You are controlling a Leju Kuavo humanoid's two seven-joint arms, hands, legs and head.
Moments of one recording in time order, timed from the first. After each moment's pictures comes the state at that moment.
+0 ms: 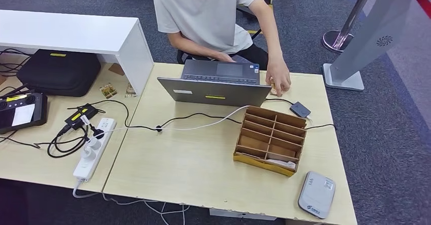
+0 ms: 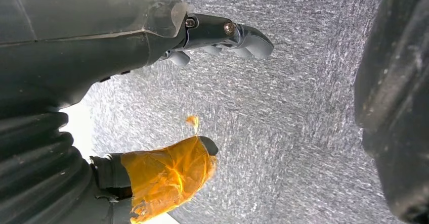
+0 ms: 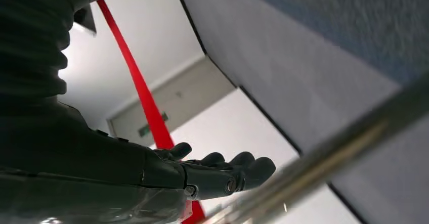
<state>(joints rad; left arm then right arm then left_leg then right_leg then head) 0.03 0.04 -0.24 -0.14 -0.90 -0.13 -0.16 -0.10 -0.67 -0.43 -0.30 1.27 -0.10 0.31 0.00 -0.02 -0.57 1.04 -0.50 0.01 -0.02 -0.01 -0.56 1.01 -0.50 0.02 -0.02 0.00</state>
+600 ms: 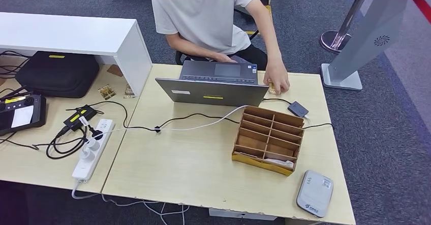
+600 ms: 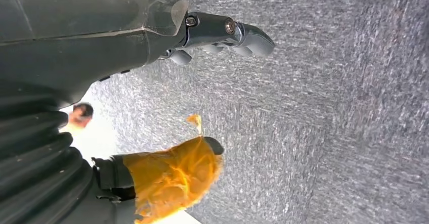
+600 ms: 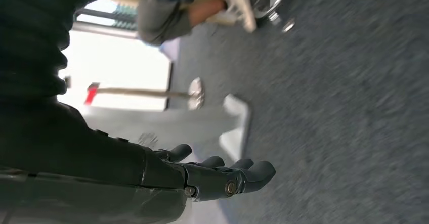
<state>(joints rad) 0.05 0.08 -0.26 -0.14 -0.96 -0.13 -0.18 0.00 -0.37 -0.71 -0.19 1.08 0.28 0.26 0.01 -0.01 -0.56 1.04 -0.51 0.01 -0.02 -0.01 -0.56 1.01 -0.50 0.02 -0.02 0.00</state>
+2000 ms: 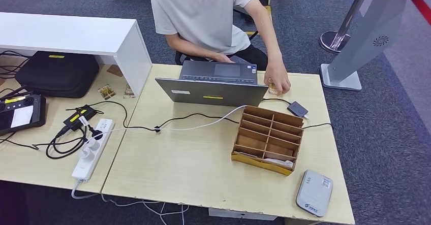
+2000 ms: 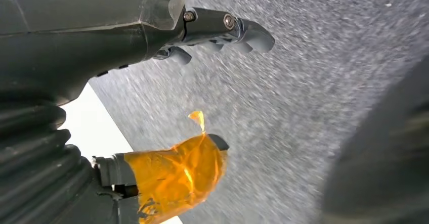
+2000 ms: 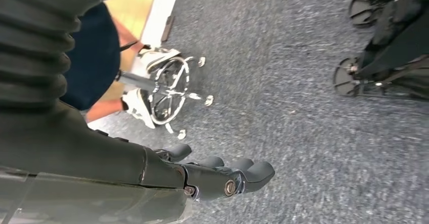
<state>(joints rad) 0.09 0.01 -0.18 -0.14 -0.52 0.08 -0.09 0.05 0.07 -0.49 -0.26 0.63 0.02 0.11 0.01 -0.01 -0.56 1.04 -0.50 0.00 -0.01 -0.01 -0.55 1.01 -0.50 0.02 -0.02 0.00</state>
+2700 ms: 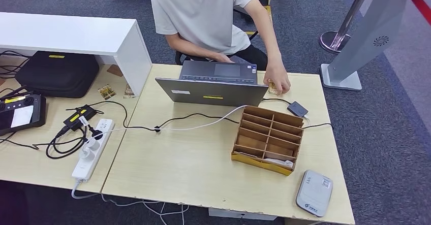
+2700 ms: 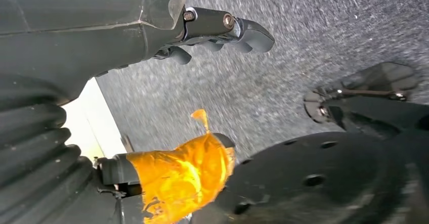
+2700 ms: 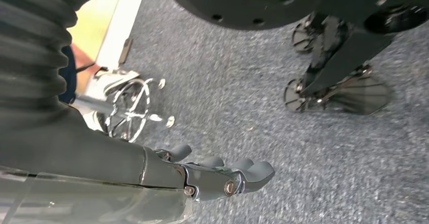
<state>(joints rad) 0.13 0.01 -0.06 -0.31 -0.09 0.02 -0.02 0.12 0.03 -0.12 -0.36 0.11 0.00 0.02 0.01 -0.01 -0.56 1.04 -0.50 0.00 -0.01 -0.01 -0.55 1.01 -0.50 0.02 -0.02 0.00</state>
